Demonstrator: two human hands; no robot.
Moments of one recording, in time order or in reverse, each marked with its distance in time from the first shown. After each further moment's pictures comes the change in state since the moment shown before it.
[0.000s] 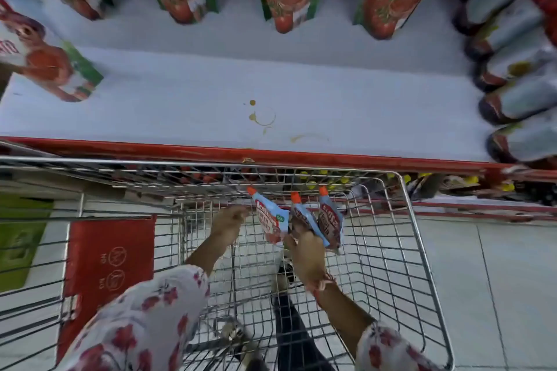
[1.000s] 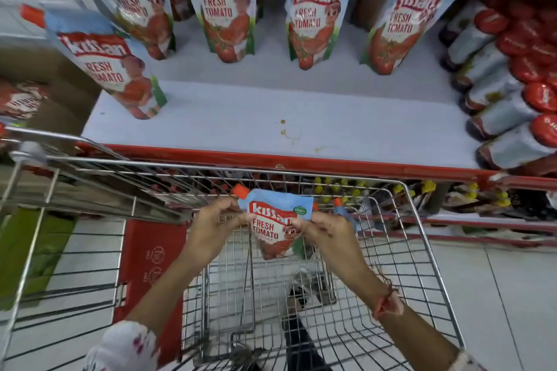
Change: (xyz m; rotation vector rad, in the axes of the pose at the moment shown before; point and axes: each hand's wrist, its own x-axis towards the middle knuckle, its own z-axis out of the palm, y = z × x) left_hand -0.115 0.043 -0.105 -0.197 -0.017 0.556; right_hand -0.061 -0.096 -0.095 0.526 -0.045 -0.226
